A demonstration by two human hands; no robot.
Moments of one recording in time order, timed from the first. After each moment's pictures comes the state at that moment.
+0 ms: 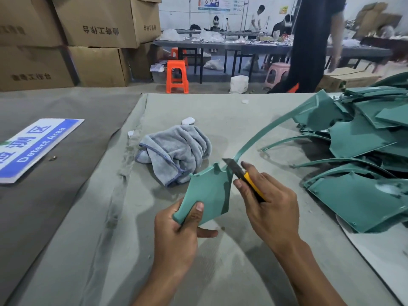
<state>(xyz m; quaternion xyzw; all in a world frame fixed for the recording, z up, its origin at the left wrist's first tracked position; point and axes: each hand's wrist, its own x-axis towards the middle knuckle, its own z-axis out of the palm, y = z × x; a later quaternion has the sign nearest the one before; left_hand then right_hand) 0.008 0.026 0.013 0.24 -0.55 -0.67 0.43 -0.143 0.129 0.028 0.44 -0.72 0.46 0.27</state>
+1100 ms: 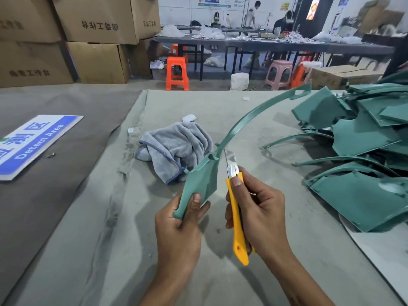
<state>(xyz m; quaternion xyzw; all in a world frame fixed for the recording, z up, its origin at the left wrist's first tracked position) 0.001 0.032 0.020 0.23 -0.52 -0.66 0.49 -0.095 0.113 0.043 0.28 -0.57 0.76 -0.14</state>
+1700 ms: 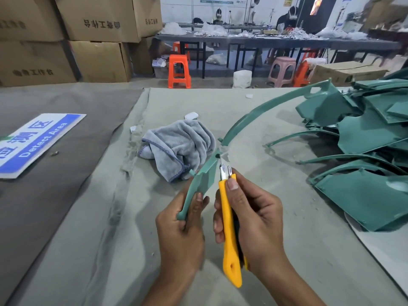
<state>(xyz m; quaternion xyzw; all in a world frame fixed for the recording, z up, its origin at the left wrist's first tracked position) 0.008 0.033 0.019 0.24 -0.61 -0.56 0.50 -0.068 0.112 0.049 0.30 -0.49 0.78 -0.24</state>
